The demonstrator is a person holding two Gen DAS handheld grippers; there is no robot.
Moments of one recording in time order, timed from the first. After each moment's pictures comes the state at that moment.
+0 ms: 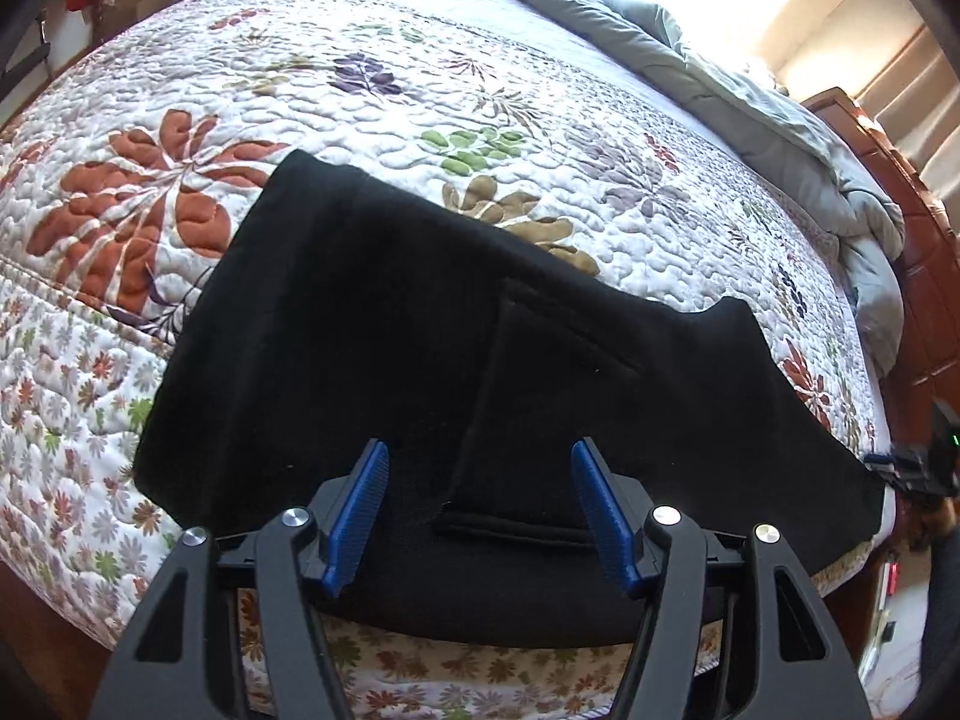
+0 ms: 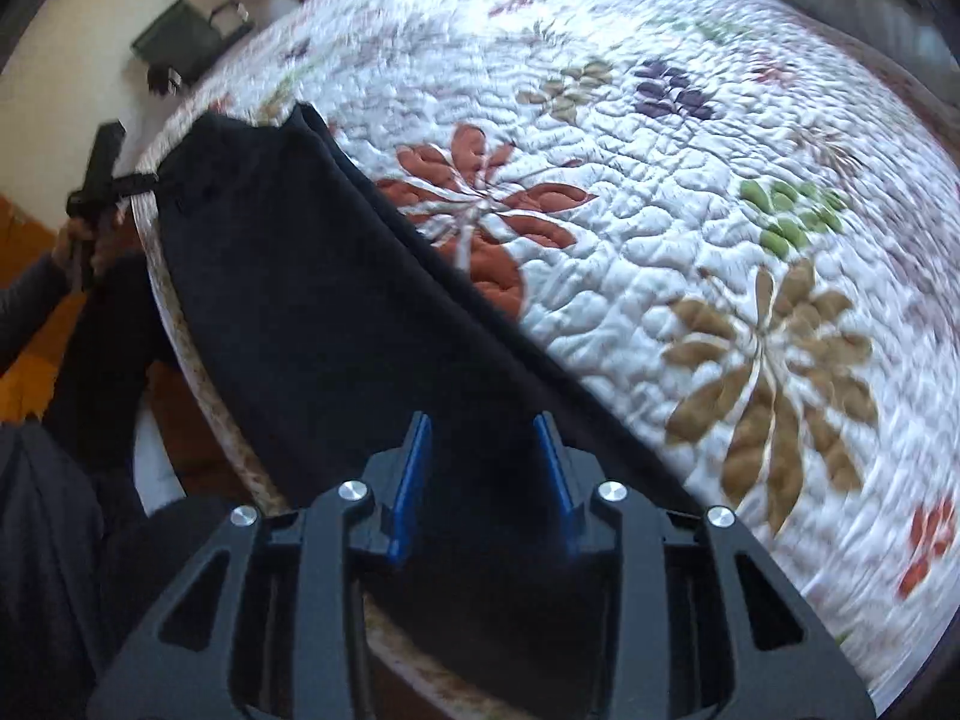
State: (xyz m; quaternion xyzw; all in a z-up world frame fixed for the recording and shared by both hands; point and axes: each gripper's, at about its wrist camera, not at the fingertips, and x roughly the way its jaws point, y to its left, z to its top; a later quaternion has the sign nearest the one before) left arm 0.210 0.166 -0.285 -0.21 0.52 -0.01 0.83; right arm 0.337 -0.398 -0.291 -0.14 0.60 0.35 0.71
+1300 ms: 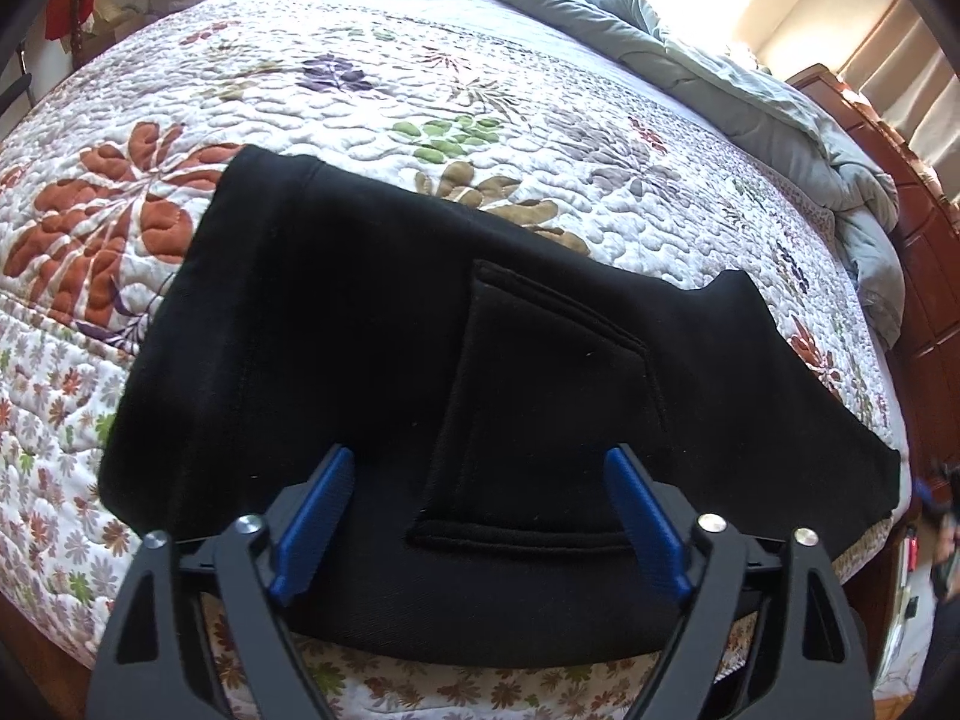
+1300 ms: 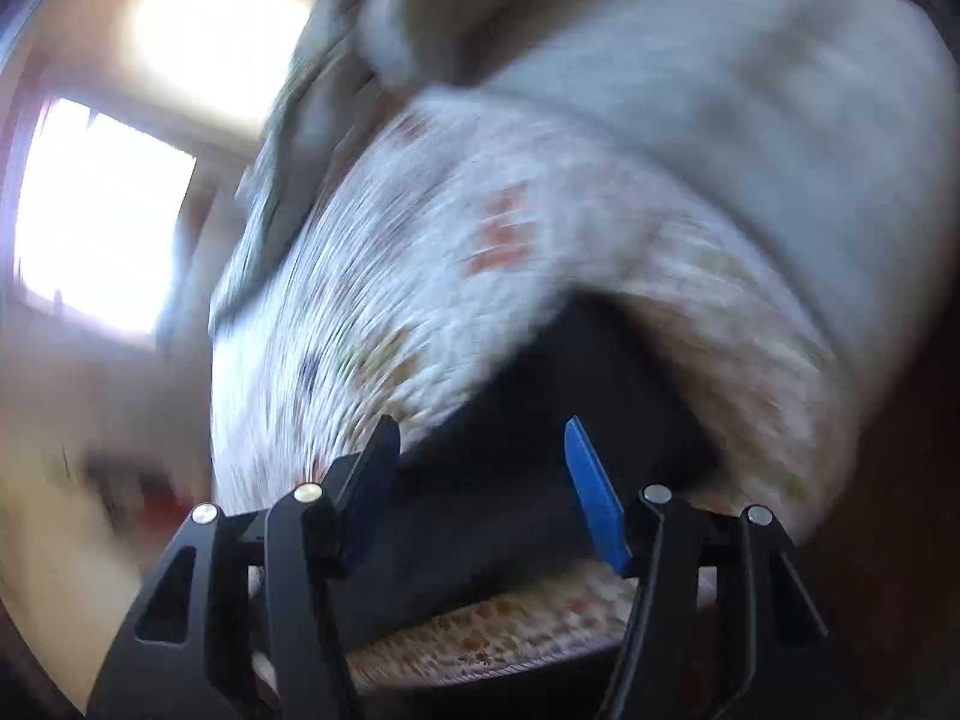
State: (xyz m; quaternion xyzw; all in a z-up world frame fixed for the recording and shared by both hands) left arm 0.217 0.150 -0.298 -0.17 0.52 -0.02 0.84; right arm 0.149 -0.706 -0.254 0.46 0.40 -0.06 0.79
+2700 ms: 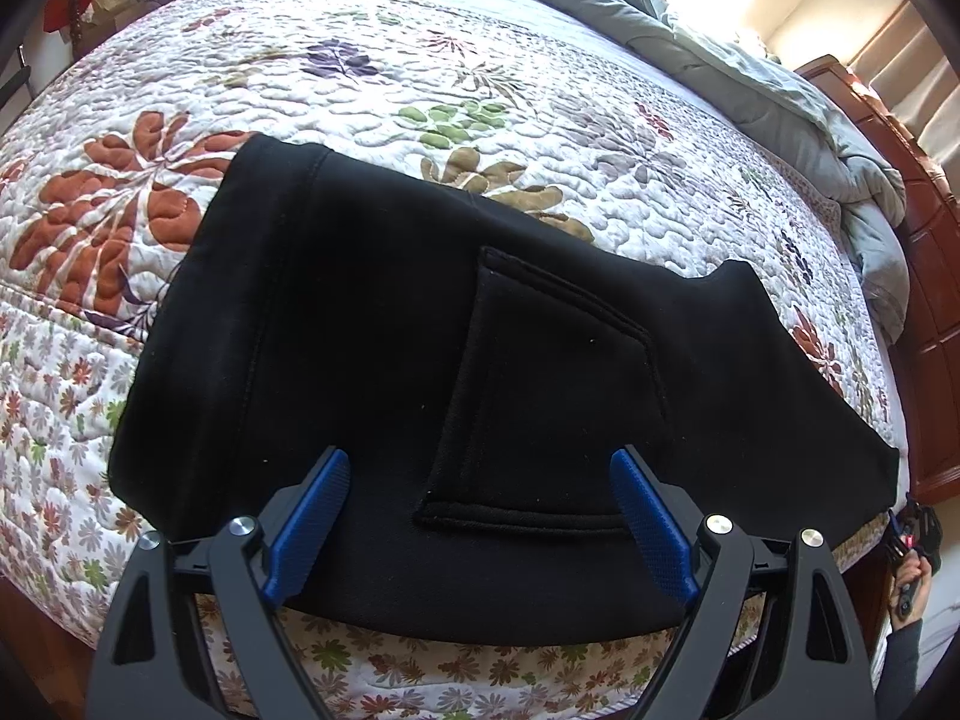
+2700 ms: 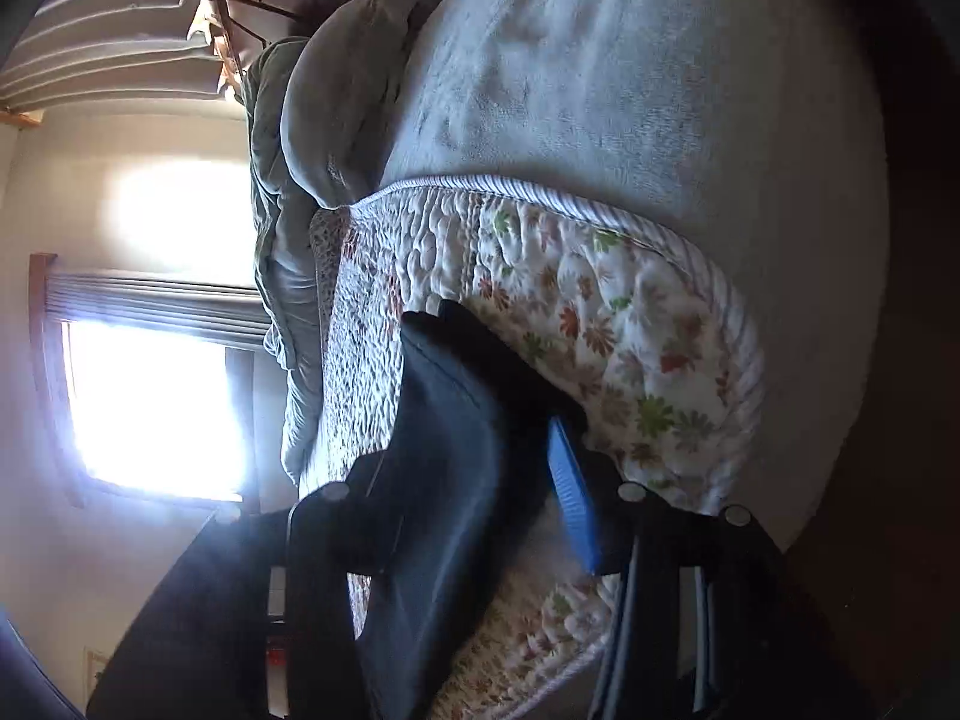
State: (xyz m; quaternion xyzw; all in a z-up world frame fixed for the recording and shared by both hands) left arm 0.217 0.155 -0.295 -0.18 0.54 -0.02 0.82; right arm 0.083 -0.722 -0.333 0.61 0.28 -0.07 0.74
